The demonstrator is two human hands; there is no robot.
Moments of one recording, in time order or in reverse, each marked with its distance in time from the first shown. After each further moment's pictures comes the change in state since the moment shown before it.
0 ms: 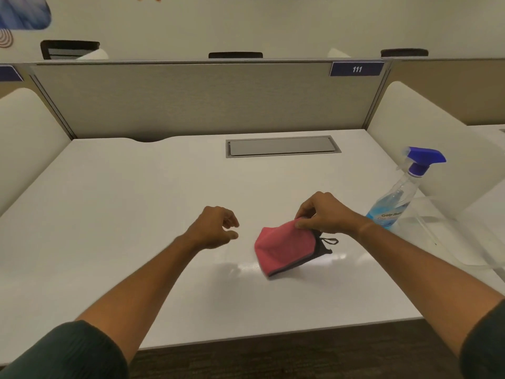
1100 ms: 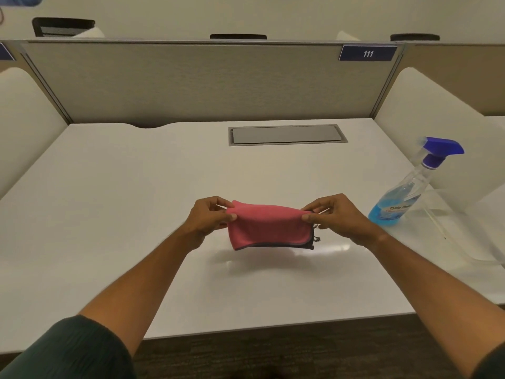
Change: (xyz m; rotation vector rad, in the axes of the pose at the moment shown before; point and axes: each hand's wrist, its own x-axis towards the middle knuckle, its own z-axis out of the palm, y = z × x) left_hand -0.003 -0.023 0.004 -0.867 0.066 -0.234; right_hand -0.013 0.023 0.027 0.534 0.115 0.073
